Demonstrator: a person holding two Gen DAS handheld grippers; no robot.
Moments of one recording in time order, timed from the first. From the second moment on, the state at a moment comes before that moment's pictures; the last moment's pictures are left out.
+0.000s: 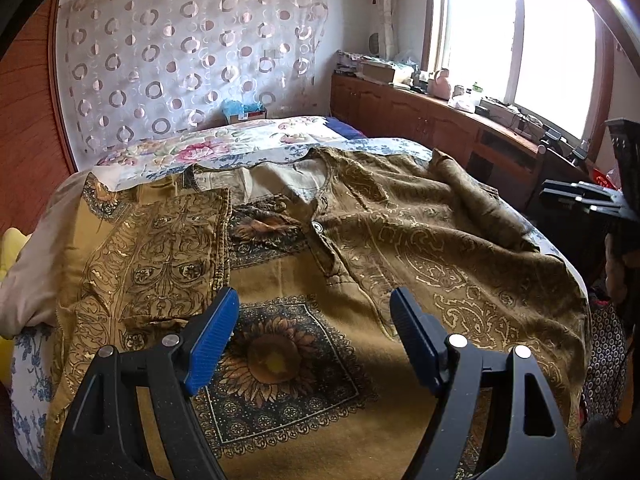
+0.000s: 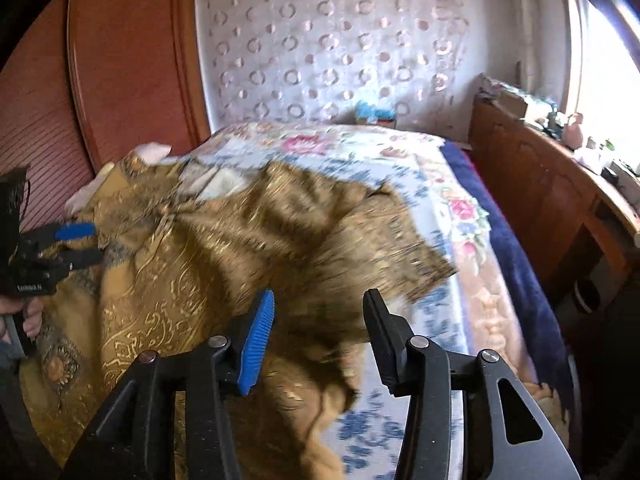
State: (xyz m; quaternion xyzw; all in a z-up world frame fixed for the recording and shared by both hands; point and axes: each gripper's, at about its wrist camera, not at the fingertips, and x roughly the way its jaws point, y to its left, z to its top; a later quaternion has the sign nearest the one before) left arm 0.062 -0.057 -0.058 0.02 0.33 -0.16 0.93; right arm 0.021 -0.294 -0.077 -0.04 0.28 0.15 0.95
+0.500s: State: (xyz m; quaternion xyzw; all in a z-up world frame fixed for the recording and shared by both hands) left arm 0.061 -0.063 -0.058 0.03 0.33 -0.16 0.93; right arm 0.079 -0.307 -0.113 -0.01 0.35 0.10 0.93
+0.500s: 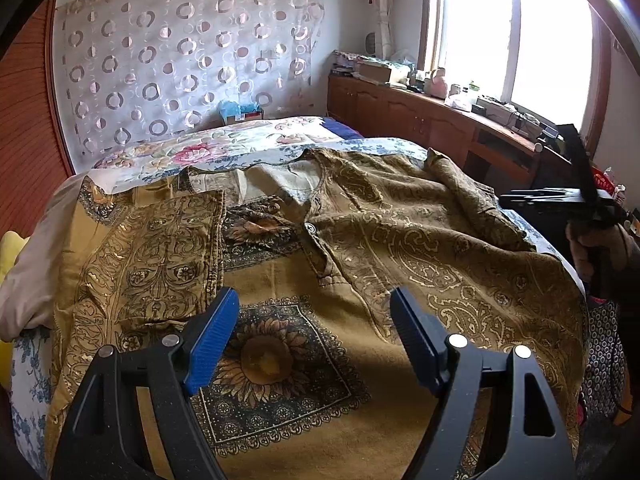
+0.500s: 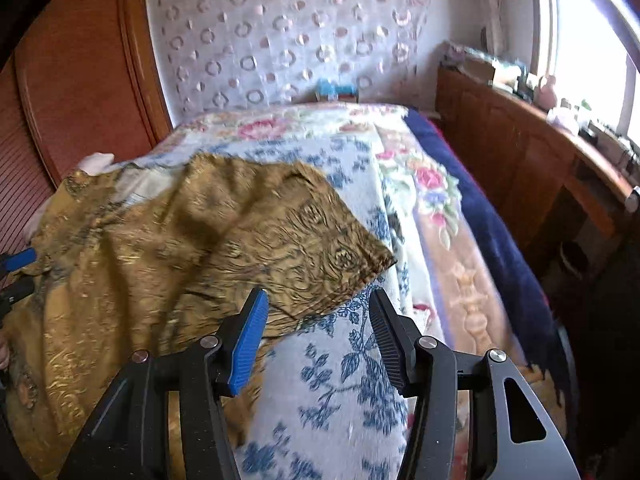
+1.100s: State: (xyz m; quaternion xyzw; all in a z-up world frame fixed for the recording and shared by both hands) left arm 0.060 -0.057 -0.058 0.02 0.33 -0.16 0.93; right arm 0.105 -0.298 -0.119 -0.05 0.37 0.13 0.92
